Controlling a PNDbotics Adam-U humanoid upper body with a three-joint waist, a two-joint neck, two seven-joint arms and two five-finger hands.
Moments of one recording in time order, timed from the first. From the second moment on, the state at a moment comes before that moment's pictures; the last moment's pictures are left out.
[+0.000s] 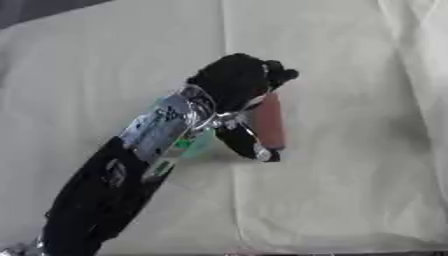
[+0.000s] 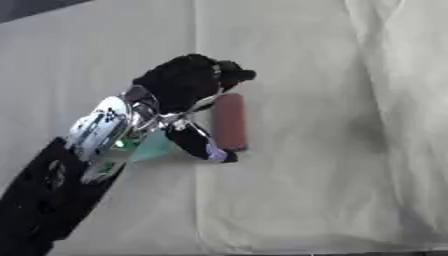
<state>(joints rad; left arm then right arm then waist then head) -0.38 0.31 -0.40 -1.97 -1.31 0.01 -0.59 -0.31 -0.26 -0.09 -1.98 0.29 -0.24 -0.08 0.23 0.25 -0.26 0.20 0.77</state>
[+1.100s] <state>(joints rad) -0.38 0.36 -0.43 -1.93 -1.33 -0.03 -0.59 -0.32 -0.26 -0.09 -1.98 0.29 -0.24 -0.08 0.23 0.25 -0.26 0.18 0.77</state>
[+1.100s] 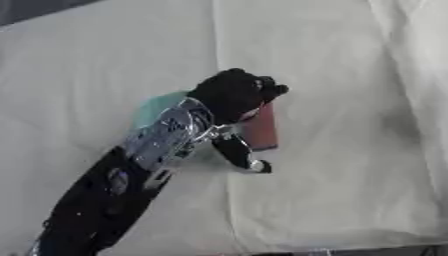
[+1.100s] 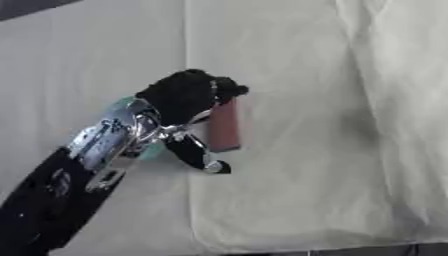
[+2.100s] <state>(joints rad) -0.41 0.38 -0.42 -1.93 -1.34 -0.02 -0.59 -0.34 -0.26 -0.09 -1.98 0.26 -0.24 -0.06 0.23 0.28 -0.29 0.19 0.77</state>
